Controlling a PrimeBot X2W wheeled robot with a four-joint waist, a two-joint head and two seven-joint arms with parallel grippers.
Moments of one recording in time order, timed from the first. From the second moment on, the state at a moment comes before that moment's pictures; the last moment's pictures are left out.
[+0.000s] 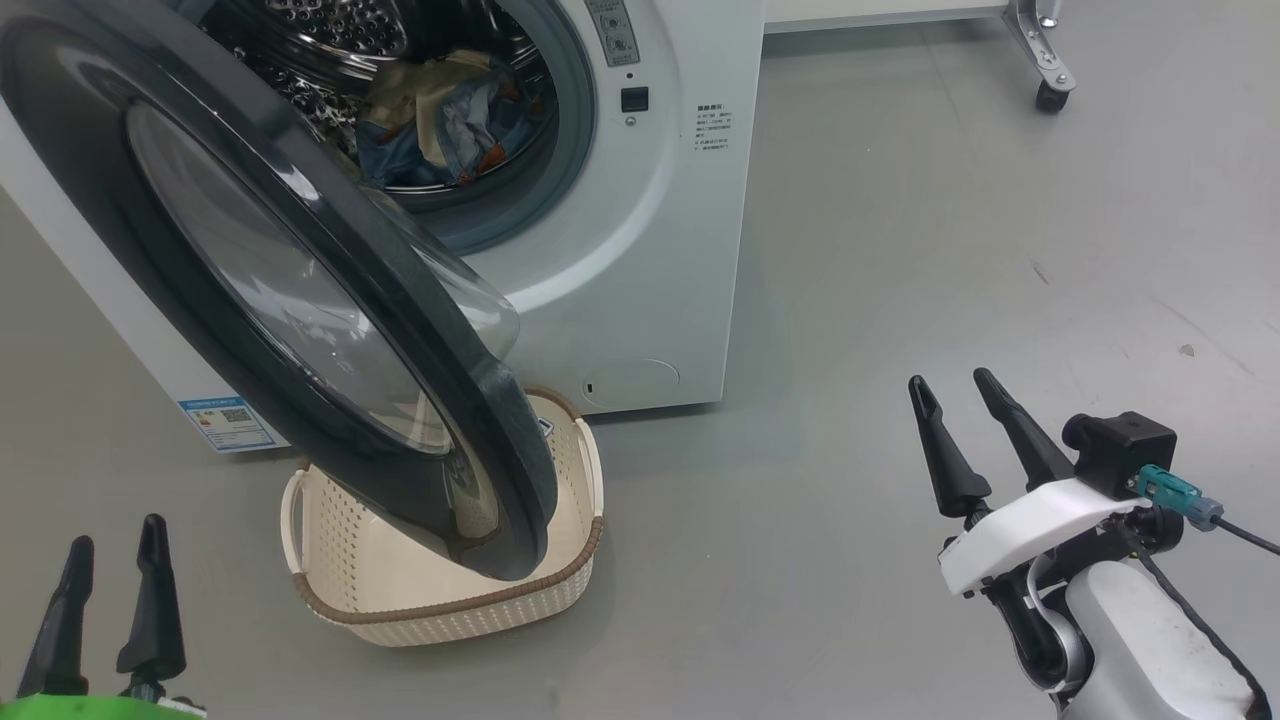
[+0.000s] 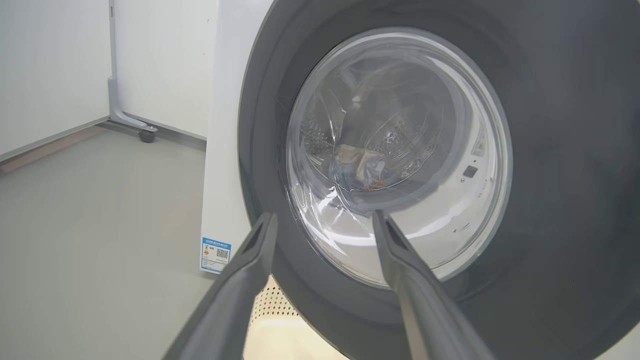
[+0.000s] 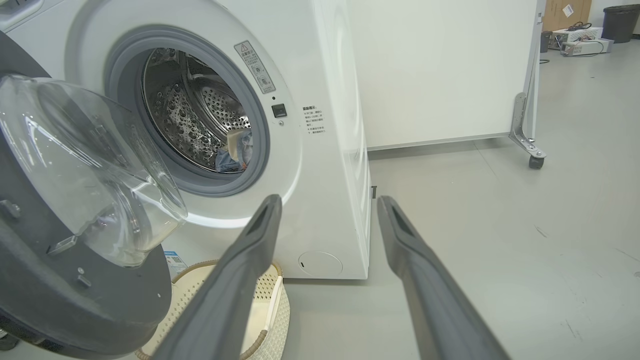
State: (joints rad) left arm 0.07 0.25 -0.02 -0.03 -0.65 -0.12 -0.11; right arm -0.25 -0.24 0.42 0.34 0.60 0.12 -0.25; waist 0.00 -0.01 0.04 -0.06
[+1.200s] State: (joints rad) left arm 0.06 0.23 -0.07 0.10 -0.54 -0.12 -0.25; right arm -0.25 -0.24 0.41 0.34 0.60 0.12 -0.25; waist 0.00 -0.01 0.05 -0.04
